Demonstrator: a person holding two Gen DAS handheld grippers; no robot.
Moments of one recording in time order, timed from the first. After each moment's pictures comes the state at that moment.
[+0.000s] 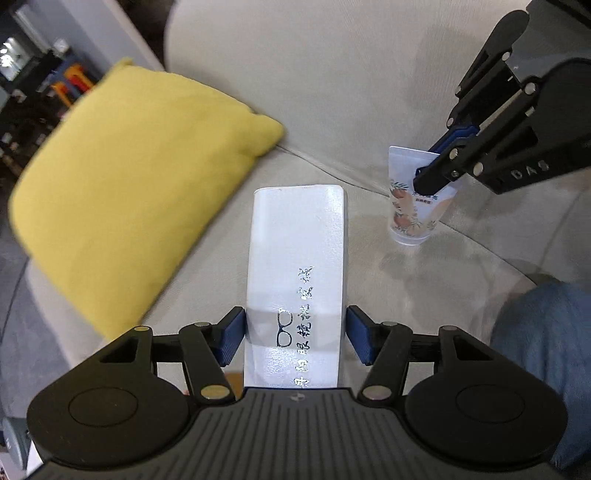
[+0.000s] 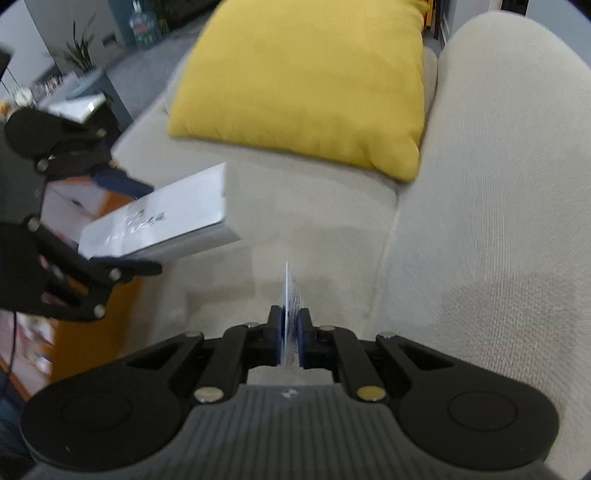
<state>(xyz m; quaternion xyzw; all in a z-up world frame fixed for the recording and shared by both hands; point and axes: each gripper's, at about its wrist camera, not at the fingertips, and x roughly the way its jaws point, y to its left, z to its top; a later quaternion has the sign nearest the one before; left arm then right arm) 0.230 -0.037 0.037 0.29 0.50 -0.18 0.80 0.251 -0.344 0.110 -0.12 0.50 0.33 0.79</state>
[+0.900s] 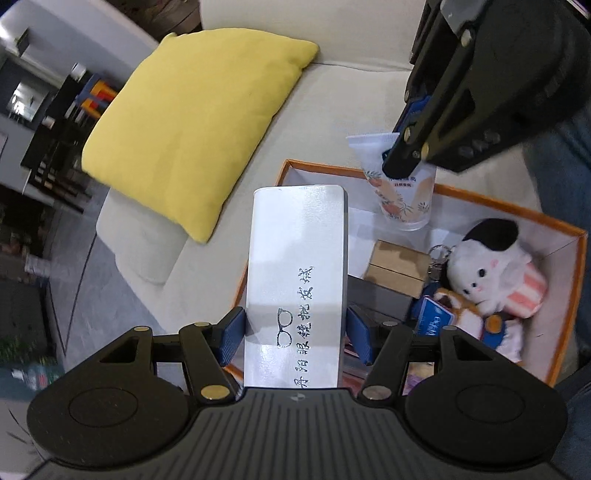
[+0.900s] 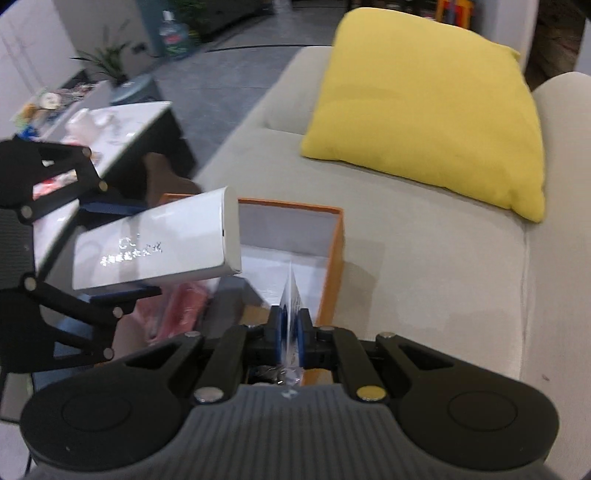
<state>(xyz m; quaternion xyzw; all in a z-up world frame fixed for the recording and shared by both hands) 0.110 0.097 0.028 0.40 0.47 -0.15 0.77 0.127 -0.140 0.122 -0.12 0.48 0.33 0.80</state>
